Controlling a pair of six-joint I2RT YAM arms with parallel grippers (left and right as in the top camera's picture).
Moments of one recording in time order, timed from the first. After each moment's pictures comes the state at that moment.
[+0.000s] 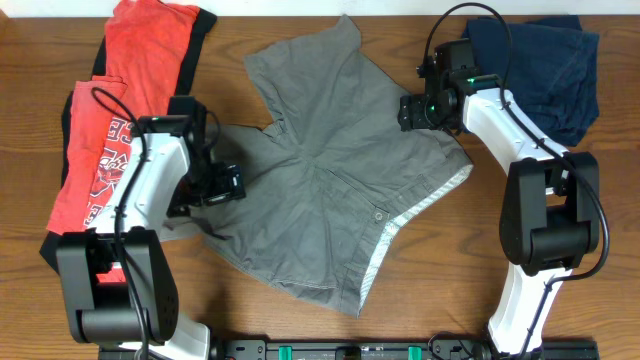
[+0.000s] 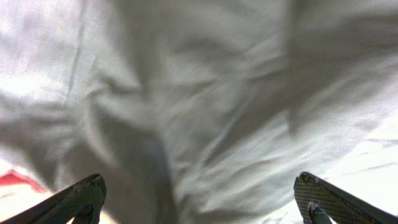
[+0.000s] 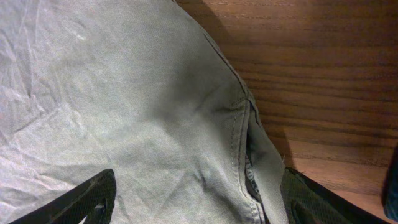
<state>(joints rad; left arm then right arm) -0.01 1.72 1.20 -1.09 0.04 -0.24 0.16 2.09 1.53 -0.61 -0.14 0.13</state>
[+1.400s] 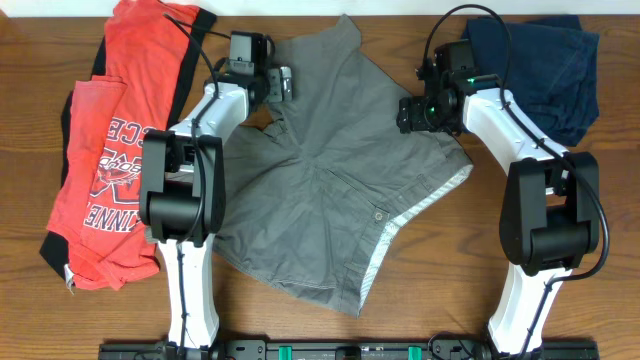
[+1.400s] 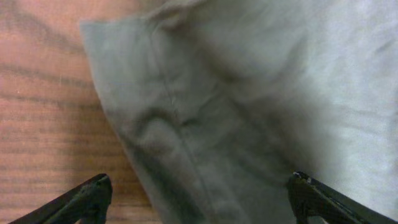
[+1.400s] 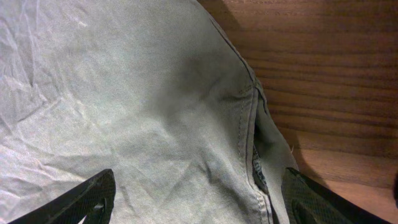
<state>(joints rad) -0.15 2.30 1.67 -0.31 0.03 -0.20 0.16 2.09 1.53 -0.64 -0.16 0.13</state>
